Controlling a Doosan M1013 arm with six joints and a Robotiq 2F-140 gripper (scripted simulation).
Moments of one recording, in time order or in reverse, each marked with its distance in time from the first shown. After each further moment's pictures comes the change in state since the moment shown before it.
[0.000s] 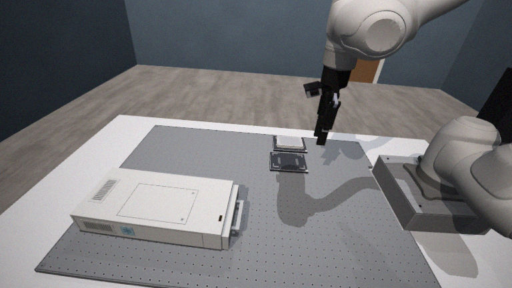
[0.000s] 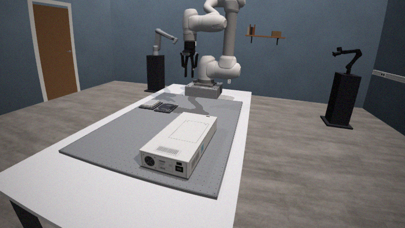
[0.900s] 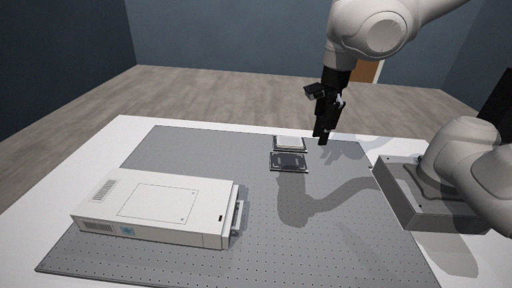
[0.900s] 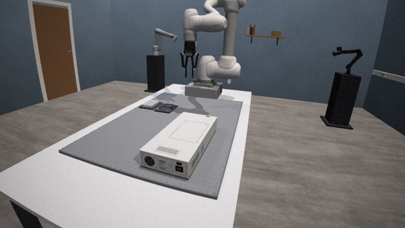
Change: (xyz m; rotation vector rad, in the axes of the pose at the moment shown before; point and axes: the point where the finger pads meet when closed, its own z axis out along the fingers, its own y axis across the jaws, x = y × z) arm 0.000 -0.001 0.000 -0.002 -0.001 -0.230
